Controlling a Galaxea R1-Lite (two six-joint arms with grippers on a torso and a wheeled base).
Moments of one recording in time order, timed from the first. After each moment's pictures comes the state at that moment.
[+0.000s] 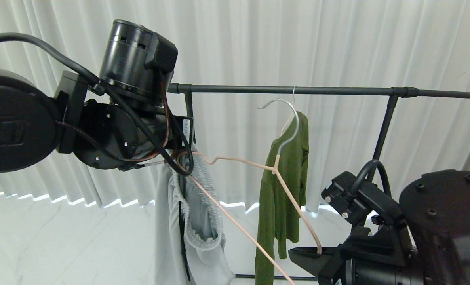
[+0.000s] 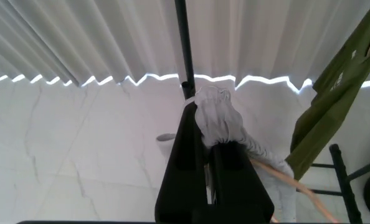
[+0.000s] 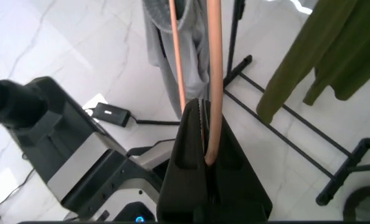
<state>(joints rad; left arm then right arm) -0.63 1.66 -1.40 0.29 0.66 -0.17 1.17 1.47 -0.84 -0.06 -0.20 0.44</state>
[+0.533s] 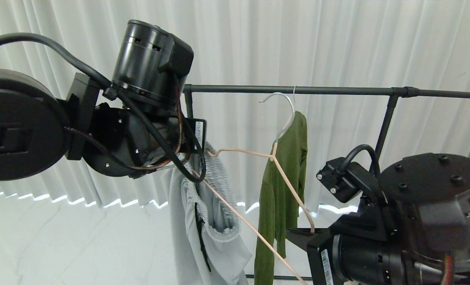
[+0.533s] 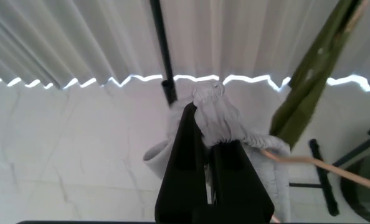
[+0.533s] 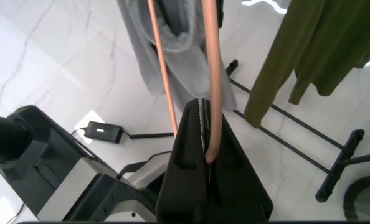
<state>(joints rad) -0.71 1.67 -1.41 0.29 0.66 -0.22 1.12 1.52 -0.89 -0.08 -0.23 0.46</state>
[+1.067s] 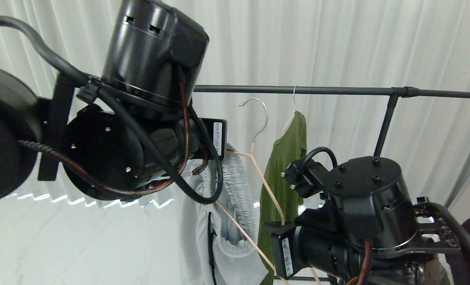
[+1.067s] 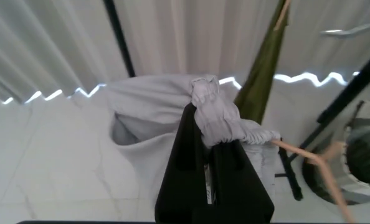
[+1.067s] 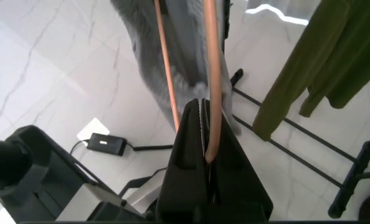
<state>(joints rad) -0.84 1.63 -1.41 0.29 0.65 -0.26 1.12 1.66 -0.94 -0.20 -0.23 0.46</state>
